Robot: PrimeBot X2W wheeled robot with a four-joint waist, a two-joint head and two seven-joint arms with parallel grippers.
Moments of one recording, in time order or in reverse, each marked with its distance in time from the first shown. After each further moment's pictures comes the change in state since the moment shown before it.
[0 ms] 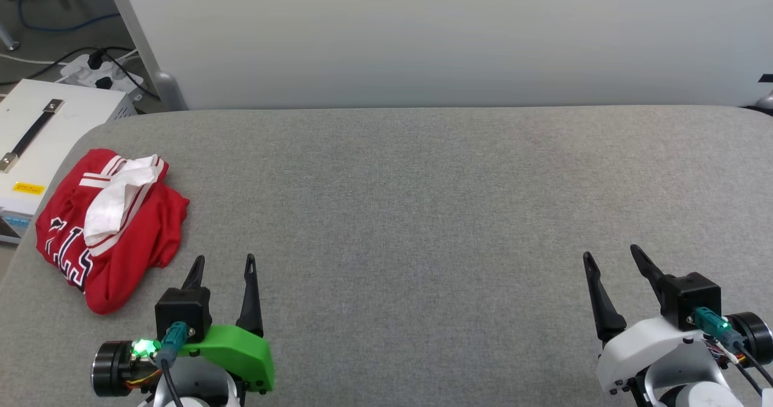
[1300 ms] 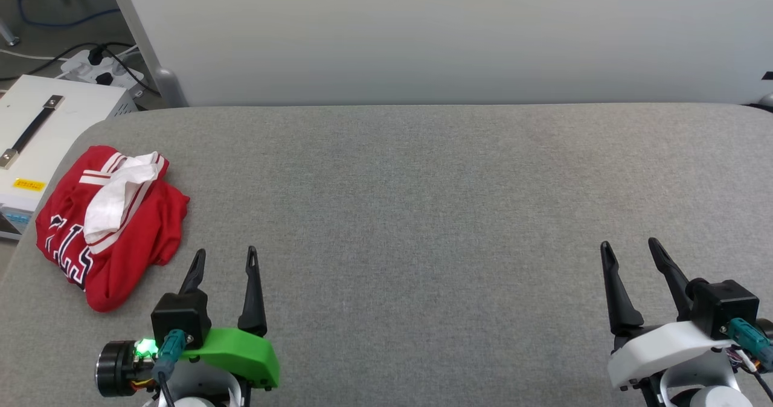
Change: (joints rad) left arm 0.000 0.000 -0.022 -0.001 -0.039 0.028 -0.083; right arm 0.018 0.000 -0.024 -0.030 0.106 0.000 -0.081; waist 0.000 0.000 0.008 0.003
